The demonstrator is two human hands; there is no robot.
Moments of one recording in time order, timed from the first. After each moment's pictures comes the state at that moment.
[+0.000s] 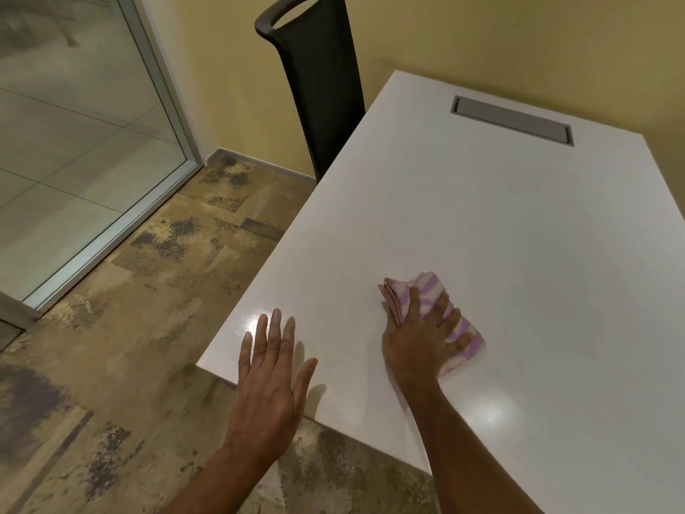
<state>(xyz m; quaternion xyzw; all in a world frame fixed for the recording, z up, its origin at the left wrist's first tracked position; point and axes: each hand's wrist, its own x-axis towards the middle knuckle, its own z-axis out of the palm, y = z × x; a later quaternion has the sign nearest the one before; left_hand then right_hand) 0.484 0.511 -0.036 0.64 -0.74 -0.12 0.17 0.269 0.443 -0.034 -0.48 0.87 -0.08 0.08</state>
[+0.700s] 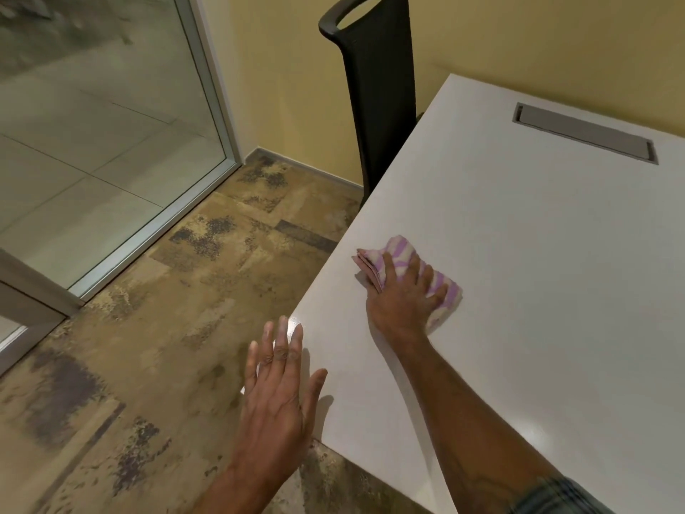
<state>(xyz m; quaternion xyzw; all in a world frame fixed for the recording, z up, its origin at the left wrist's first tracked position) 0.535 0.480 -0.032 0.67 -0.70 -0.14 0.20 0.358 0.321 -0.038 -0.62 0.78 -0.05 0.06</state>
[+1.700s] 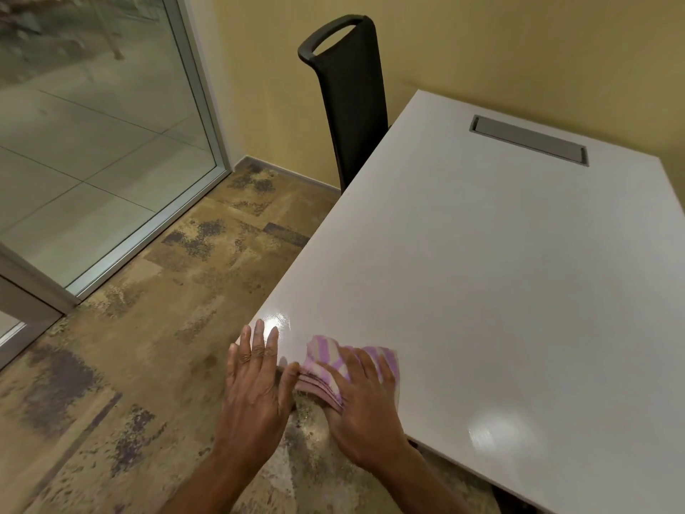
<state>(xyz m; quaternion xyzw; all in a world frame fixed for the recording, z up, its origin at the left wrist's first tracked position) 0.531 0.558 -0.013 0.68 -0.68 -0.15 0.22 0.345 0.552 -0.028 -0.77 0.60 -0.08 0.19</state>
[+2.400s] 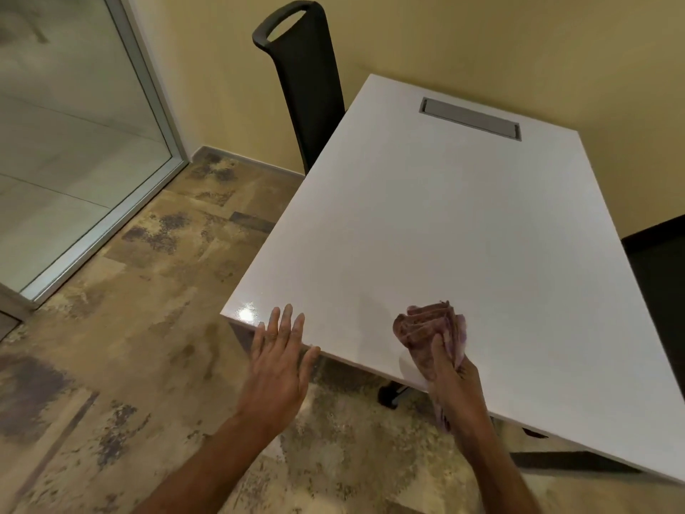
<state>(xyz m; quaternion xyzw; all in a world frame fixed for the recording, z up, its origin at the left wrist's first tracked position) 0.499 0.592 0.008 0.59 -0.77 -0.17 0.15 0.245 0.642 0.066 -0.31 0.70 -0.47 0.43</state>
